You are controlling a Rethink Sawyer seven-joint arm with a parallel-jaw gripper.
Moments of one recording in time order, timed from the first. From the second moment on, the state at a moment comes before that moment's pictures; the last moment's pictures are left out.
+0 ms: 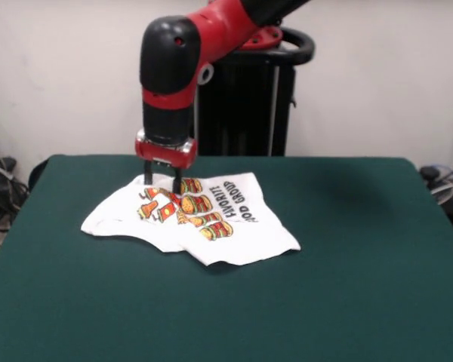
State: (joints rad) arm 0.35 0.18 -0.59 2.07 2.38 0.79 -0.15
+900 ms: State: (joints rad) arm 0.48 0.11 -0.62 2.17 2.48 0.79 -0.15
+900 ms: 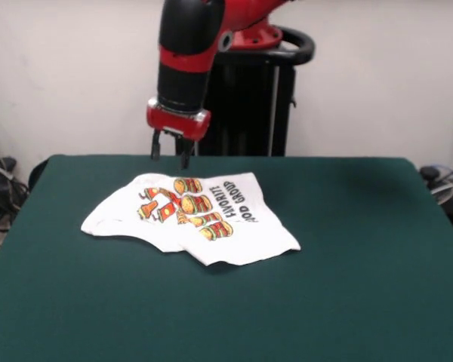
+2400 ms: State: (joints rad) arm 0.67 0.28 -0.59 1.97 2.67 0.70 -0.14
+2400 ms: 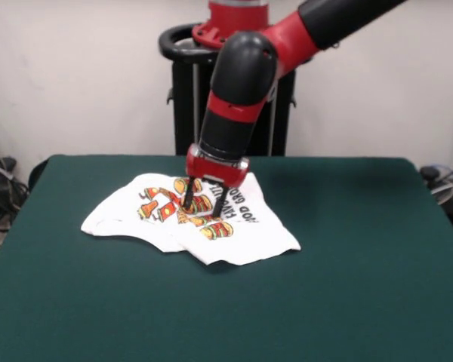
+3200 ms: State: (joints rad) arm 0.57 0.13 -0.52 2.00 2.57 0.62 -0.07
